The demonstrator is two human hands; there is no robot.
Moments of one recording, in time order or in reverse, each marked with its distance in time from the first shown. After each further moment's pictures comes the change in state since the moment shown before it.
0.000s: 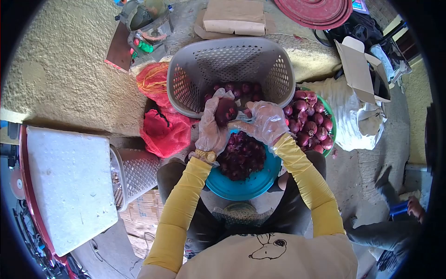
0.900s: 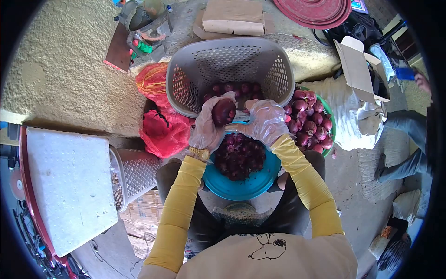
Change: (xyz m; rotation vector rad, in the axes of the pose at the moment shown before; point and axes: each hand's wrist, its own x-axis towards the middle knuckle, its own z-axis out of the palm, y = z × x) left_hand 0.005 0.013 -0.003 0.121 -0.042 -0.059; right_hand 0.003 -0.009 -0.008 -0.122 -0.063 0.058
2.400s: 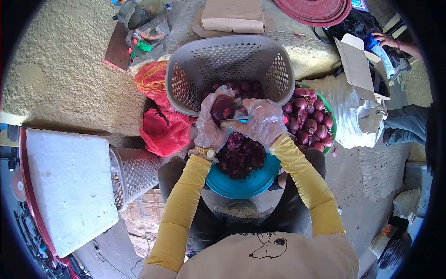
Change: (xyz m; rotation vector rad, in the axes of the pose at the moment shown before) left_hand 0.005 -0.031 -0.014 0.252 0.156 0.265; right_hand 0.002 -0.012 -0.009 0.161 -0.024 0.000
